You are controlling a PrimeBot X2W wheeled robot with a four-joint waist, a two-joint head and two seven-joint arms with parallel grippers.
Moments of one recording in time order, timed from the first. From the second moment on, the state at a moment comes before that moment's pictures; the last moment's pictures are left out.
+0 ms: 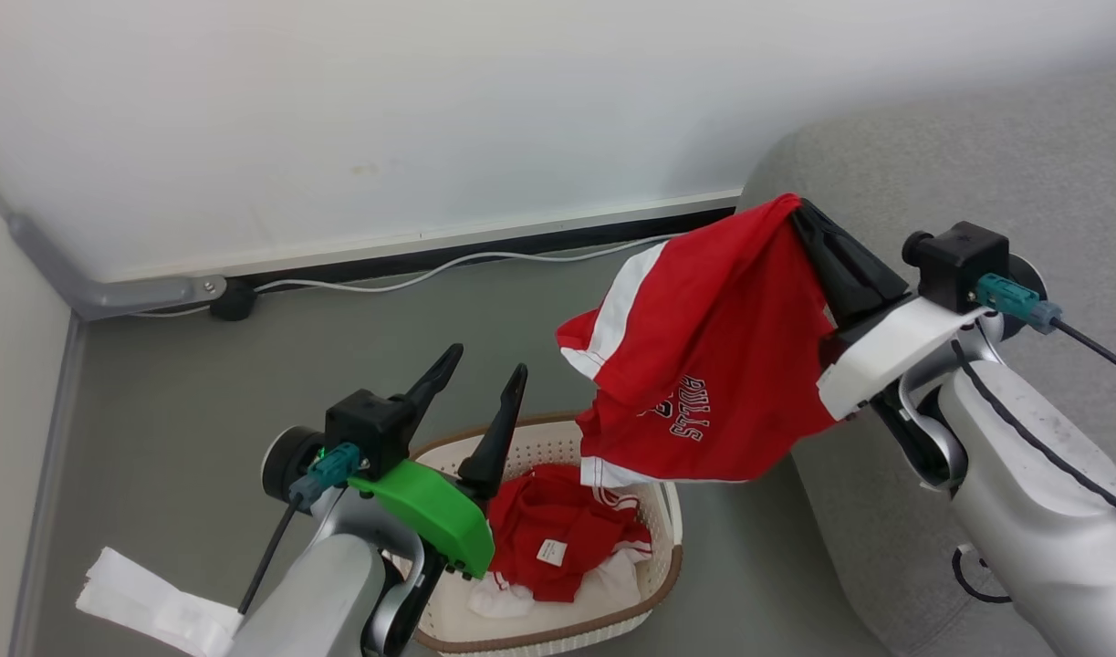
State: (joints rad) left arm -0.32 0.12 -0.63 0.27 -0.52 -0.04 -0.20; right arm -0.50 -0.29 0.56 0.42 0.43 0.08 -0.25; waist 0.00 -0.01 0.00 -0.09
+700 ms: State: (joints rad) left arm -0.30 0.11 -0.69 0.24 -0.51 -0.06 -0.21; right arm -0.39 -0.39 0.49 0.31 0.41 0.06 -0.25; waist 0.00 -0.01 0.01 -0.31
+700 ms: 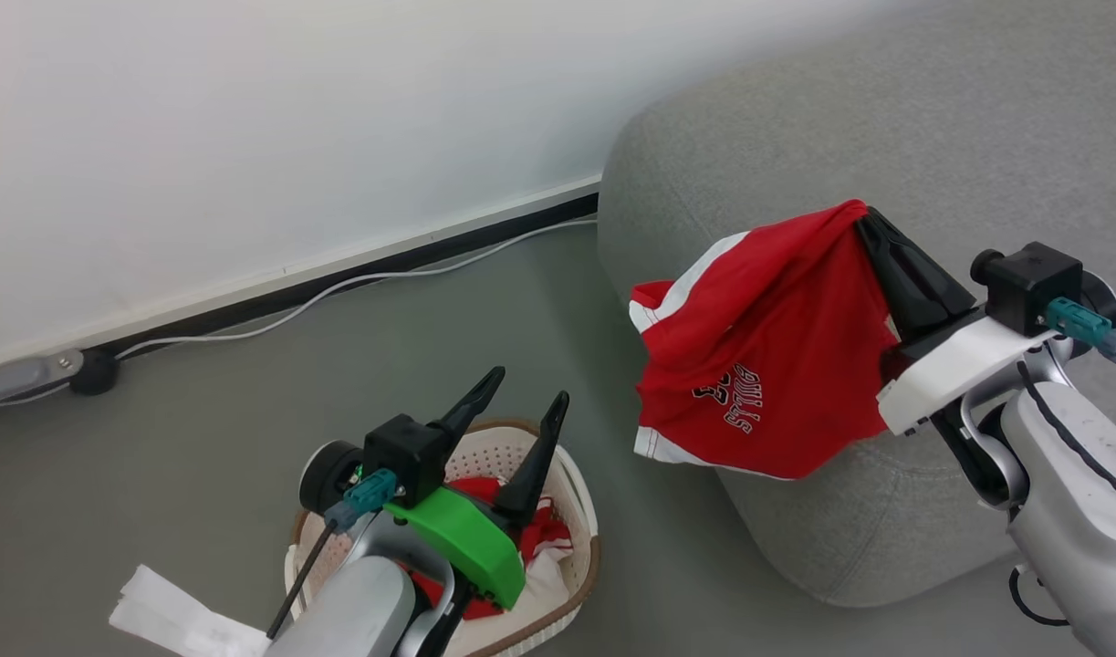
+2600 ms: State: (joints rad) left arm -0.56 0.22 -0.67 -0.10 -0.32 -0.02 -0.04; right arm -1.06 -0.60 0.09 0.55 0.53 -0.04 -0.19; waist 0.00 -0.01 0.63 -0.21
